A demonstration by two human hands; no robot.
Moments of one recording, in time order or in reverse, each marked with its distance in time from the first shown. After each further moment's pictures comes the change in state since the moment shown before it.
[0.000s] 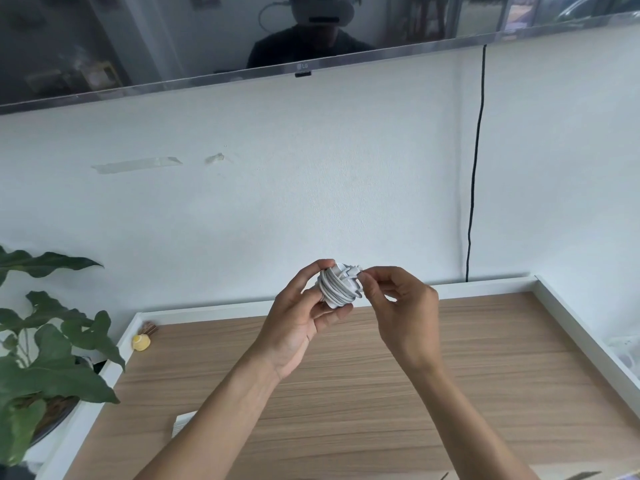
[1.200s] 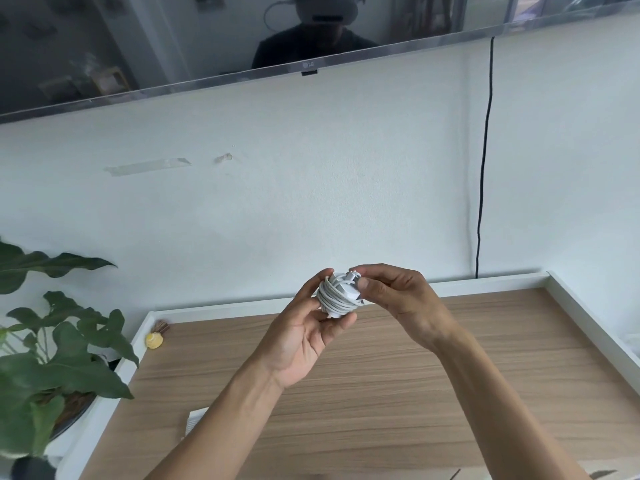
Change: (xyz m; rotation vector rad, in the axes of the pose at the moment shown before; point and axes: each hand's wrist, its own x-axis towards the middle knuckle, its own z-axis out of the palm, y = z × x) left_hand -0.009 -0.007 -0.013 -0.331 -0.051 -0.175; right_hand 0.024 0.015 -0.007 0.497 -0.557 0.288
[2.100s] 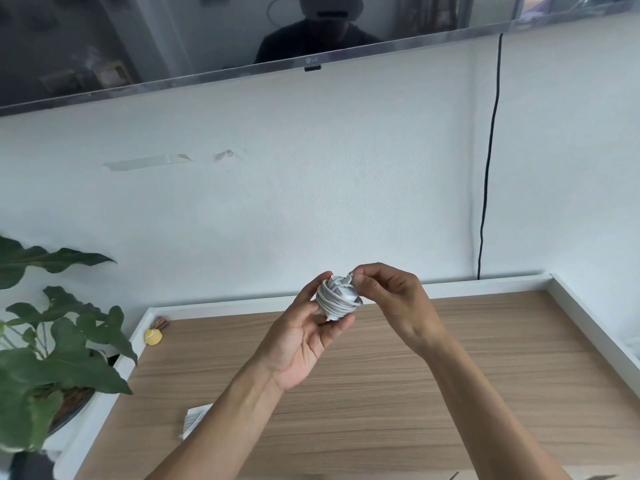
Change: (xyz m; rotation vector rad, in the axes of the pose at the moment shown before) left_hand 0.004 -0.003 -0.006 -0.038 0.047 -0.021; right_hand 0.005 0.005 0.012 -0.142 0.123 -0.069
